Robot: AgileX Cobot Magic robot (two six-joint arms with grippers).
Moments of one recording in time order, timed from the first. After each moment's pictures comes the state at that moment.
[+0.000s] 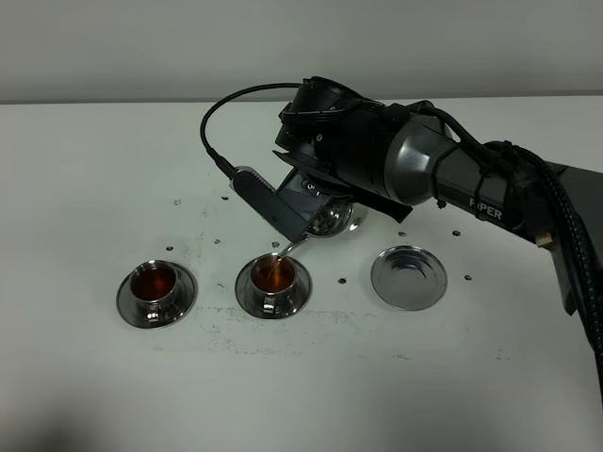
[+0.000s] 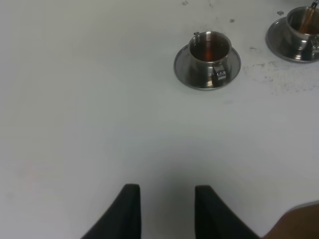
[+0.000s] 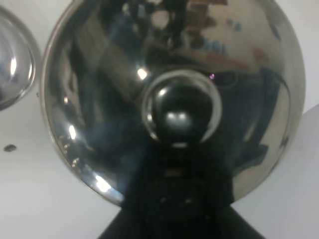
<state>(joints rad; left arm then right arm) 0.00 -0.01 -0.47 -0.08 1.10 0.23 0.82 2.13 -1.75 -0.67 1.01 -1.27</state>
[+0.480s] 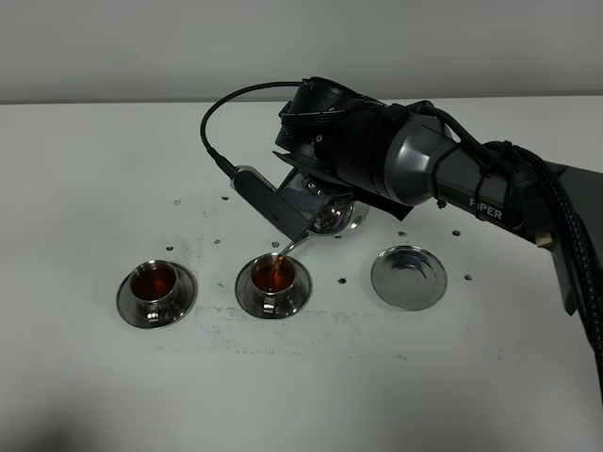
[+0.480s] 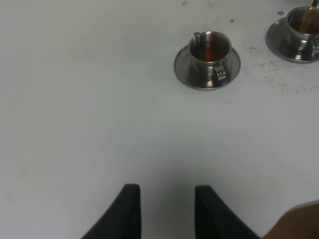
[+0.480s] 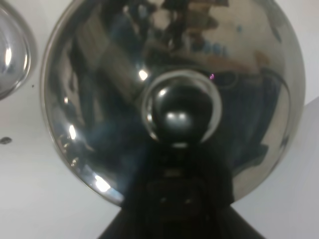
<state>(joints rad) 0.00 -0.01 -0.47 -0.08 1.10 0.23 0.82 2.13 -1.75 -0.69 1.01 -1.27</state>
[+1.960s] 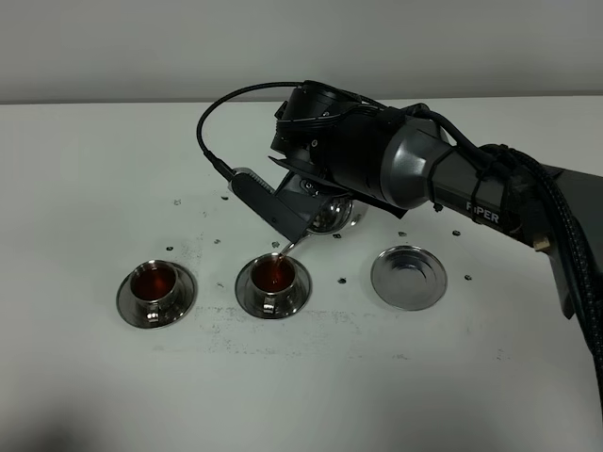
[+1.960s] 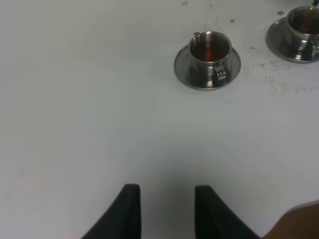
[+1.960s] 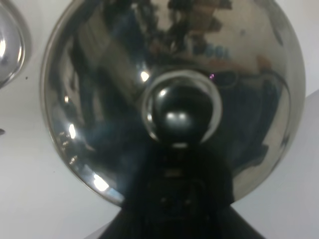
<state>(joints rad) 0.00 -0.01 -0.47 -0.08 1.10 0.23 0.83 2.13 -1.75 -0.71 1.02 -1.27</state>
